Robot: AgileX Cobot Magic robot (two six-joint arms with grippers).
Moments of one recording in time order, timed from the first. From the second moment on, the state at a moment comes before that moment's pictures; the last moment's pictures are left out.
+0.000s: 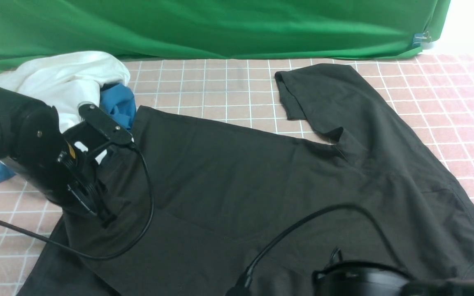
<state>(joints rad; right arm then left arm) 1.29 1.56 -1.06 -0.09 1.06 0.25 -0.17 1.54 -0.88 0.17 0.73 0.41</state>
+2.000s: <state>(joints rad) 1.18 1.28 -1.03 0.00 1.01 0.06 -0.17 1.11 -0.42 -0.13 0.83 1.00</state>
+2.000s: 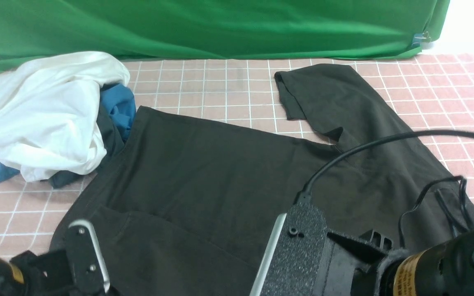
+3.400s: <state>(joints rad) 1.18 1.28 -1.00 -0.01 0.85 0.01 -0.17 1.06 -0.44 0.03 1.07 1.18</state>
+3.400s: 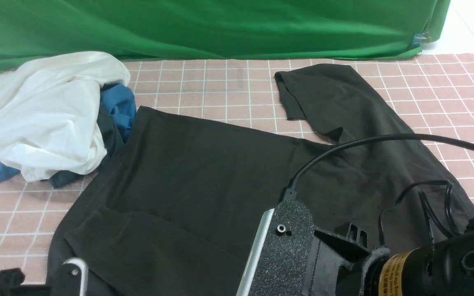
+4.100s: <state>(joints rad) 1.18 1.28 -1.00 -0.01 0.80 0.00 -0.17 1.05 -0.28 -0.10 0.77 1.29</state>
